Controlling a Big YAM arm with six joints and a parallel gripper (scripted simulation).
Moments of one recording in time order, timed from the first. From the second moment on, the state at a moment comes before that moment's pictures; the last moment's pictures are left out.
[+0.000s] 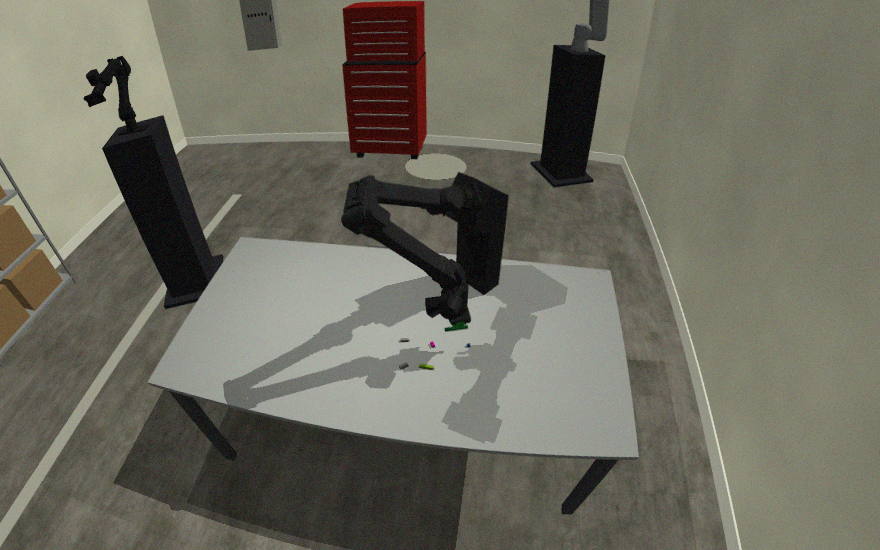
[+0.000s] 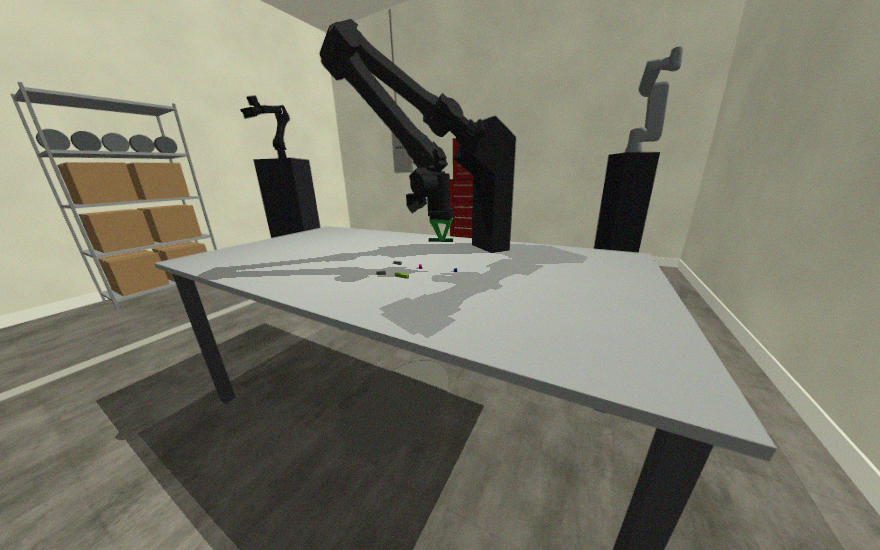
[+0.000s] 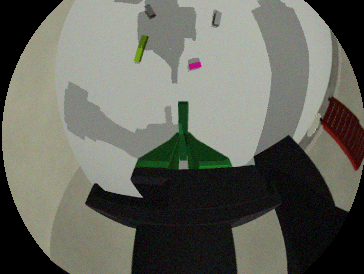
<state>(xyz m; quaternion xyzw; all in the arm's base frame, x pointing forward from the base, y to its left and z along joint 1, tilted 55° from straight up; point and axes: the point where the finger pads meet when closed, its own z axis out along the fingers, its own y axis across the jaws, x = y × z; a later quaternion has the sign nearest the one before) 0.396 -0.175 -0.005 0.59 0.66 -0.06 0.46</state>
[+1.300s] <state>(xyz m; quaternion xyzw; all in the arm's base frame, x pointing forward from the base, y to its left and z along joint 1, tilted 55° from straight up) 0.440 -0.223 -0.048 0.60 0.65 -0.05 0.46</state>
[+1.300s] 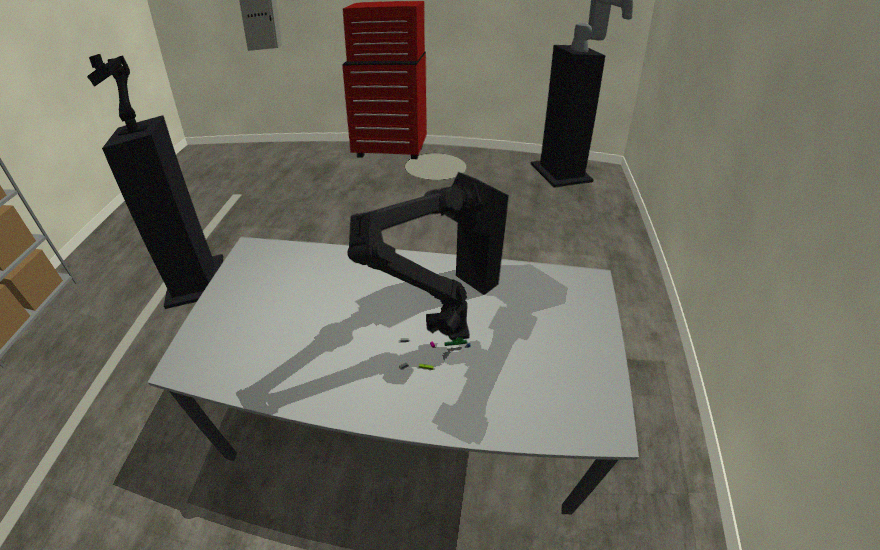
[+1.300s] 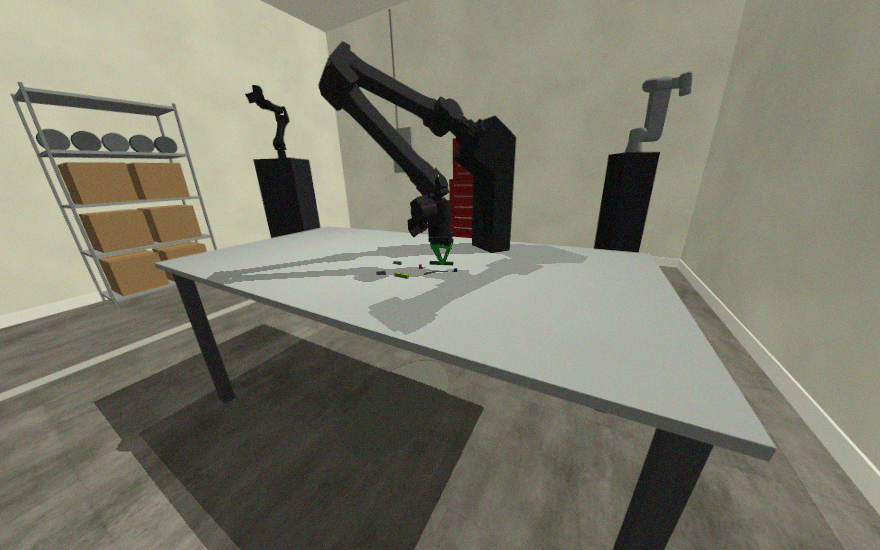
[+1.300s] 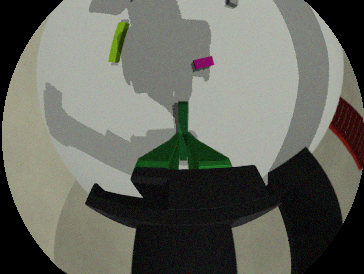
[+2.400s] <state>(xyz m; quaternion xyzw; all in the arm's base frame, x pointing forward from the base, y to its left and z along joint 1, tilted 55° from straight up) 0.444 -0.230 -0.055 0.60 0.65 -0.06 0.46</state>
